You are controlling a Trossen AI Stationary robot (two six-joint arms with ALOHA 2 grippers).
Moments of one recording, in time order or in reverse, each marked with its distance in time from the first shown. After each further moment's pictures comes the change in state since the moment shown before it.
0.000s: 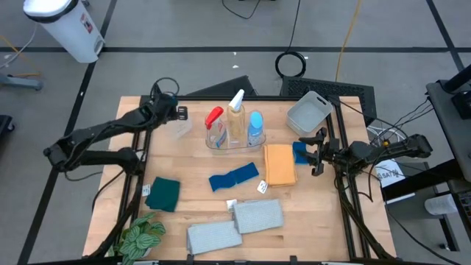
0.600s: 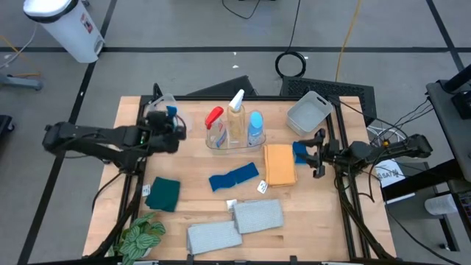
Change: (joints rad) left arm -0.715 -0.109 0.188 -0.554 -0.616 -0.456; right arm 0.000 -0.002 0.000 0.002 -0.057 0.008
